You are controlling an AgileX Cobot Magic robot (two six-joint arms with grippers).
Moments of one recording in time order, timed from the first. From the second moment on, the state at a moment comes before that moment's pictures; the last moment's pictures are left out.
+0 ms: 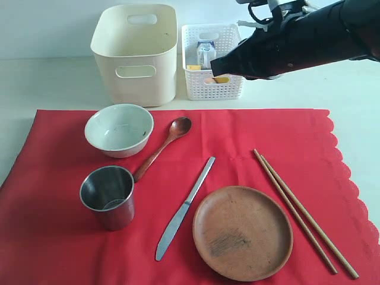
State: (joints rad) left arm 0.01 0.01 0.00 -0.01 0.37 0.01; right arm 0.42 1.59 -0.99 0.81 0.26 -0.76
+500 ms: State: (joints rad) left arm 0.01 0.01 0.00 -0.01 0.37 0.01; right arm 0.42 1.74 -0.99 0.83 0.18 -0.76
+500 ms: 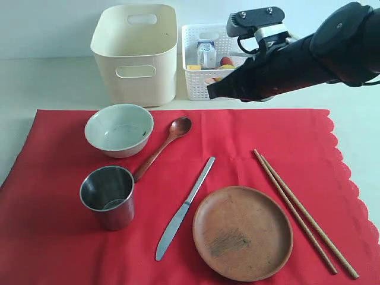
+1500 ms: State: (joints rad) left arm 0.01 0.01 0.00 -0.01 0.37 0.01; right arm 0.58 1.76 -0.99 0.88 0.18 -0.76
